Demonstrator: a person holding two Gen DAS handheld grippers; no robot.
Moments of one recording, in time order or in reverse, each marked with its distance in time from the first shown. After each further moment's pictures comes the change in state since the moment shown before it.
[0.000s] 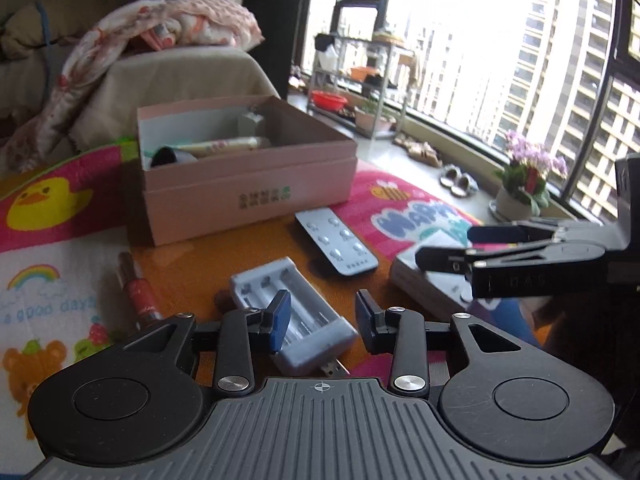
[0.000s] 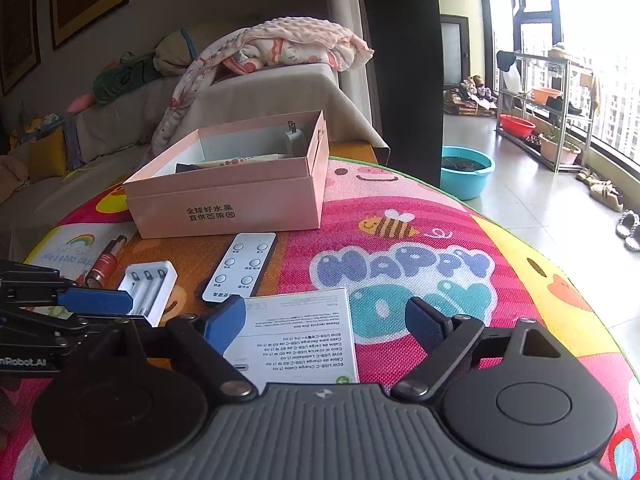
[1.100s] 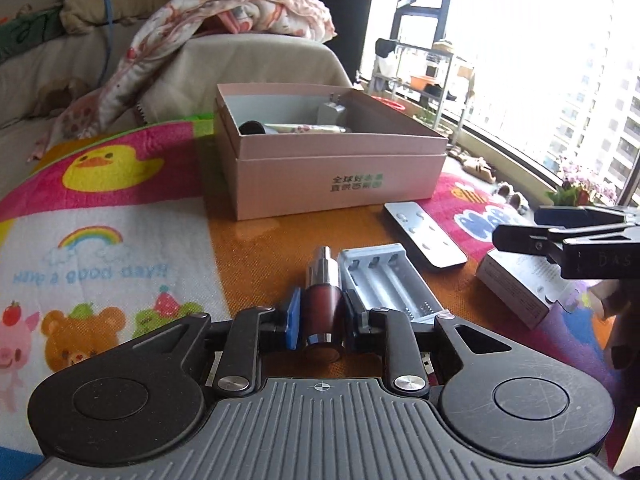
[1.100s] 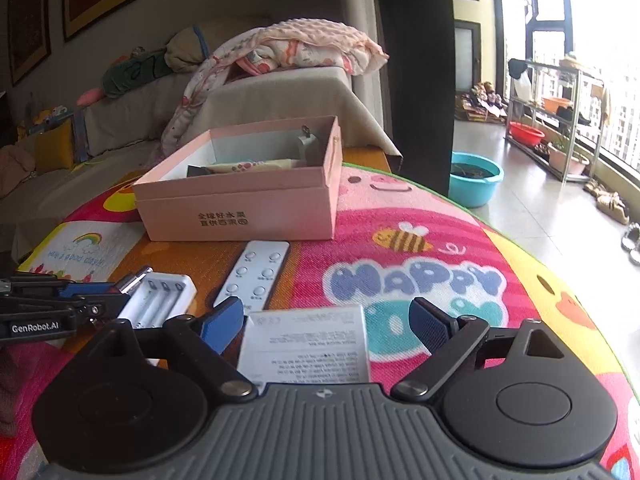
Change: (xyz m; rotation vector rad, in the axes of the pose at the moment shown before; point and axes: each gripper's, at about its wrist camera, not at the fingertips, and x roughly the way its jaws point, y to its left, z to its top) left arm 0.011 0.030 -0.017 -0.085 0.022 0.130; right arm 0.002 0.019 0.015 -0.088 -0.025 0.023
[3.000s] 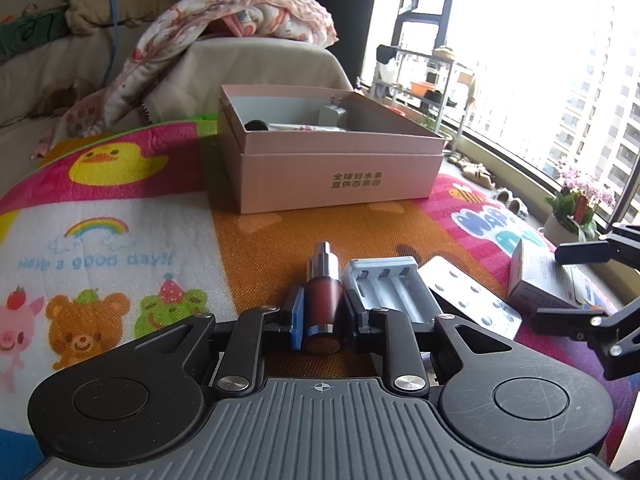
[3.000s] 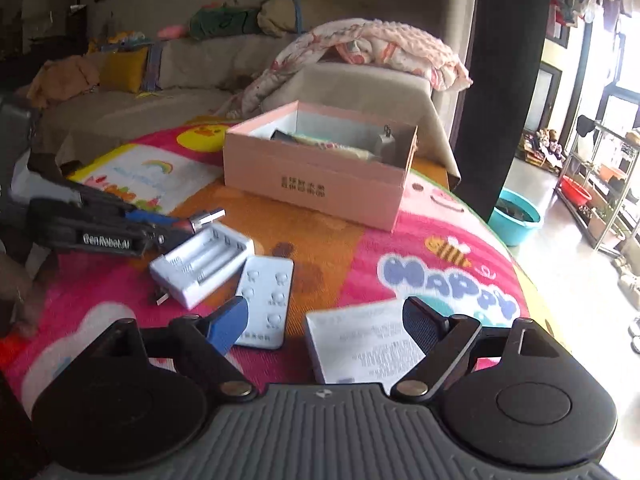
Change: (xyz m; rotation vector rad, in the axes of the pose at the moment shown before) left arm -0.009 0.003 -0.007 -0.010 -0.022 -0.003; right arm -0.034 0.019 -0.022 -0.258 0.113 0.080
